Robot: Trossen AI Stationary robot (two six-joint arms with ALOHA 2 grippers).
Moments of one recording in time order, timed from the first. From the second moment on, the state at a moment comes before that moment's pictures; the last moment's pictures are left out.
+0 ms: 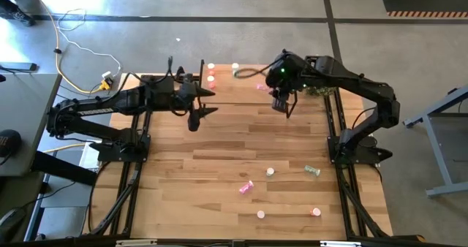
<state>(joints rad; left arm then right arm) 0.31 1.08 1.04 -0.26 -0.03 0.00 -0.33 1.52 1.73 -1.19 0.12 -0.21</state>
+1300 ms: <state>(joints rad) 0.37 1.37 1.04 0.09 0.51 -0.80 0.03 1.56 1.72 -1.05 0.32 -1.19</state>
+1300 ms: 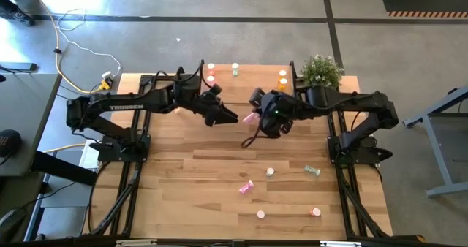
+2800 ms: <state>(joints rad) 0.30 1.49 1.04 0.39 0.79 -1.07 0.15 1.56 1.72 -0.80 0.21 -1.14</state>
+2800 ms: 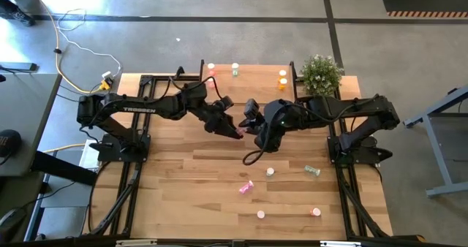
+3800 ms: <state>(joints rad) 0.34 1.50 1.04 0.41 0.84 -1.06 0.15 1.57 1.72 -0.81 0.23 -1.08</state>
